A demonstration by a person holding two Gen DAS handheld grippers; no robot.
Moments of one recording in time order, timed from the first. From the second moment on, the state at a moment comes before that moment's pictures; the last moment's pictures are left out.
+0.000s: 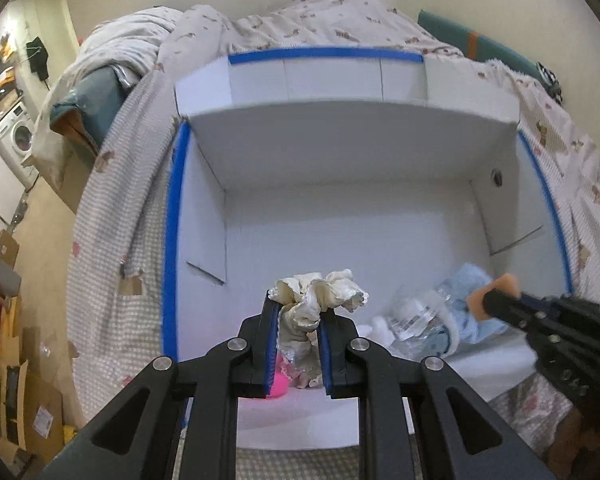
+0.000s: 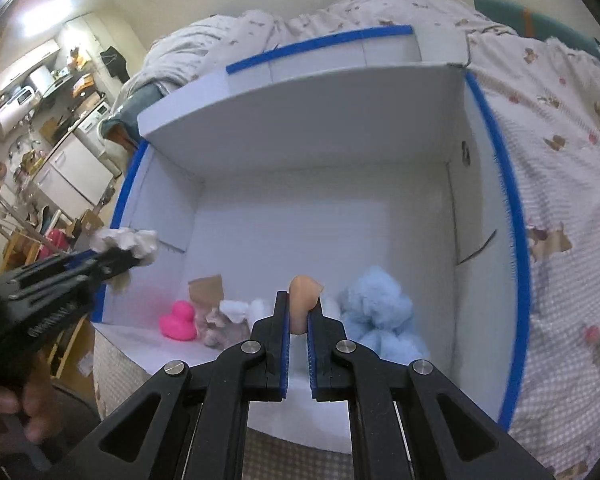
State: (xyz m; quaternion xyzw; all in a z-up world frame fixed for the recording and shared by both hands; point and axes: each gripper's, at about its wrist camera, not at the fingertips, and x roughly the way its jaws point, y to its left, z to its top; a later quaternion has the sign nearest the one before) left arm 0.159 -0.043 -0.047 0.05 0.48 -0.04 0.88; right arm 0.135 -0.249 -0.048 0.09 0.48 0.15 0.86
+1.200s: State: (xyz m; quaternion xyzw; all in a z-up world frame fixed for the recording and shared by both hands) left arm 0.158 -0.050 -0.069 0.06 0.50 -0.01 0.86; right arm 0.154 -0.246 -0.070 0.11 0.50 0.13 0.85
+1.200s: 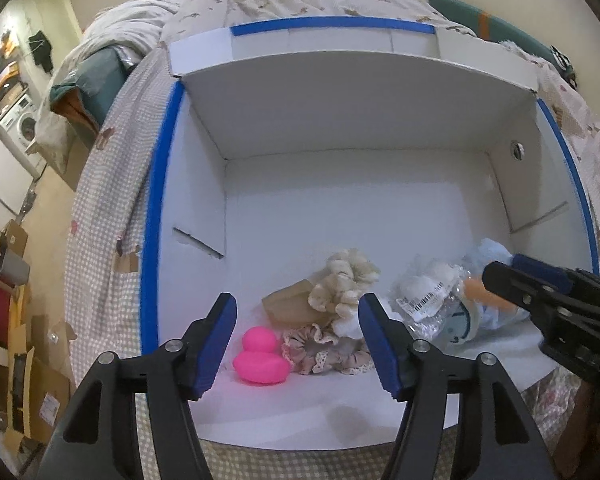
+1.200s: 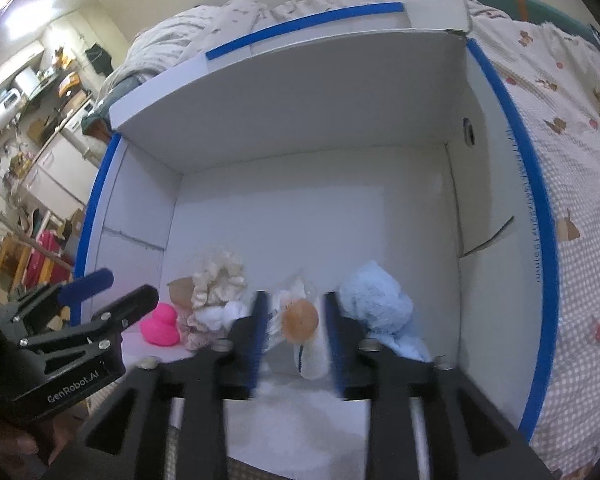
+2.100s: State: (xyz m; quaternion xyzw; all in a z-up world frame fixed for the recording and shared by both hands) left arm 0.093 0.001 -0.003 -0.01 0.42 0.02 0.91; right arm 0.100 -0.269 0.004 0.13 0.38 0.10 0.91
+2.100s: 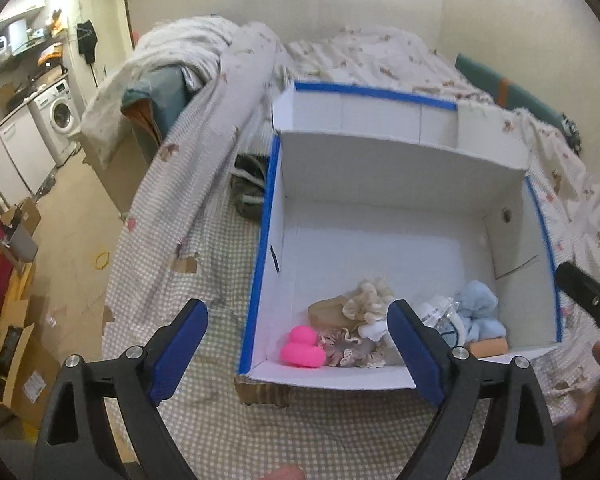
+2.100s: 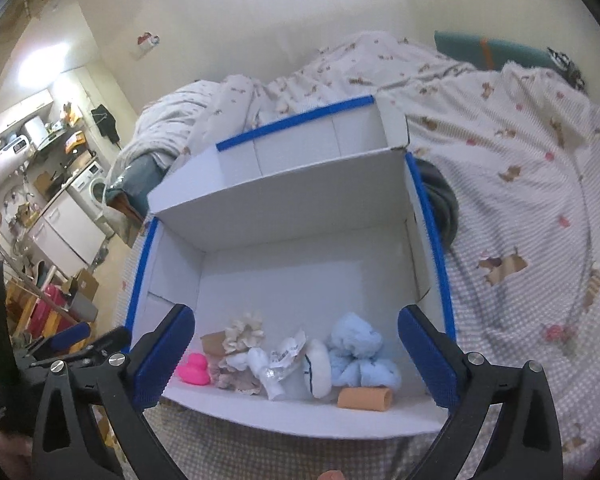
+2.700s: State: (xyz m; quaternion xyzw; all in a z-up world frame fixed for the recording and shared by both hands) left arm 0.034 0.015 0.010 0.00 0.36 0.02 0.93; right arm 0.049 -0.247 0.006 0.07 0.35 0.11 0.93
